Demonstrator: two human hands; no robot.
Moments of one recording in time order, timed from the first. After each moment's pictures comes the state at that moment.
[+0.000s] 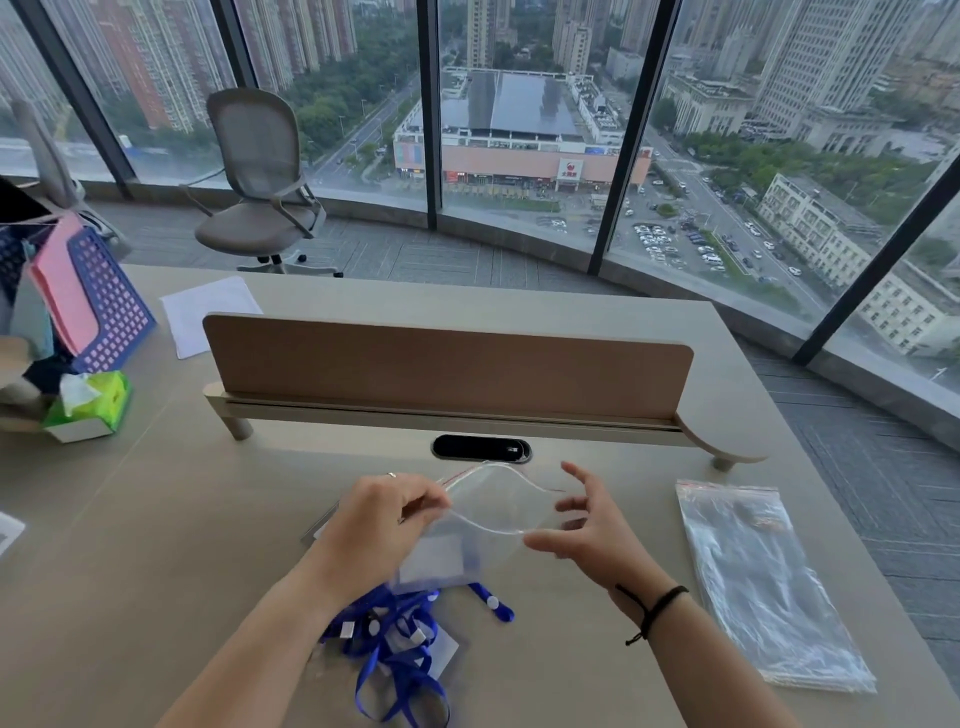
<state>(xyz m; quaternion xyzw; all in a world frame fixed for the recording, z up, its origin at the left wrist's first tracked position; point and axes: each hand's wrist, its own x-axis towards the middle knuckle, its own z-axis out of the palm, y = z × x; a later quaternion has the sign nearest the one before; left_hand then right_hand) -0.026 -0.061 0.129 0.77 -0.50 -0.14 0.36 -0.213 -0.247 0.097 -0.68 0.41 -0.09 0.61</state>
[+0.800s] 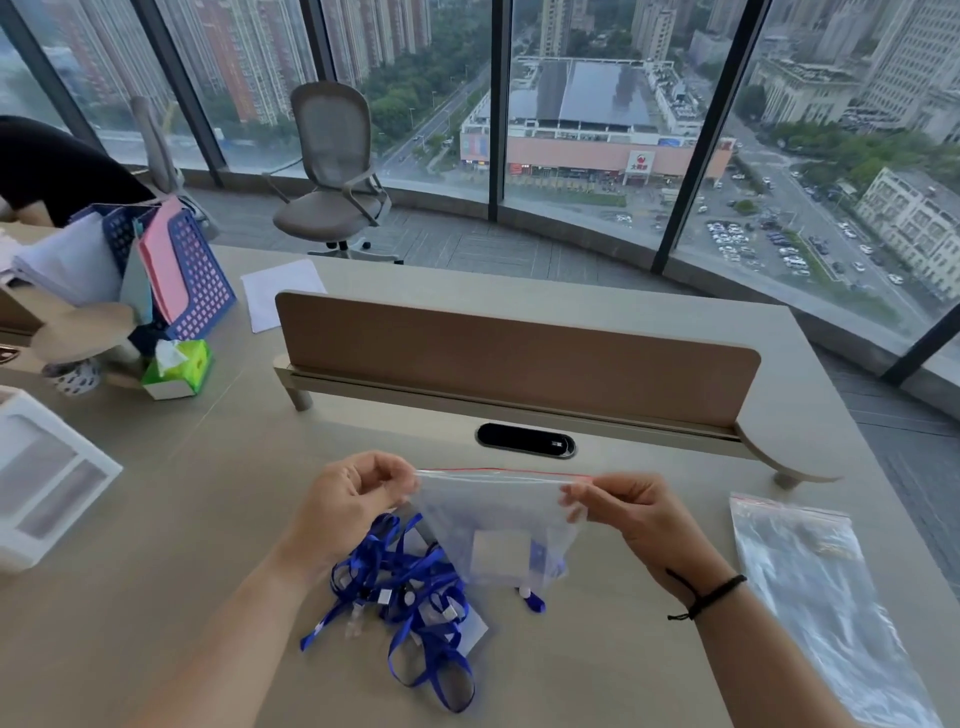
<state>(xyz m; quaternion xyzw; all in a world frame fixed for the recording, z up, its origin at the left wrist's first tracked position) -0.004 -0.014 0.121 0.73 -0.25 -0.26 0.59 -0.206 -0.252 0.124 -0.66 0.22 -0.15 0.70</state>
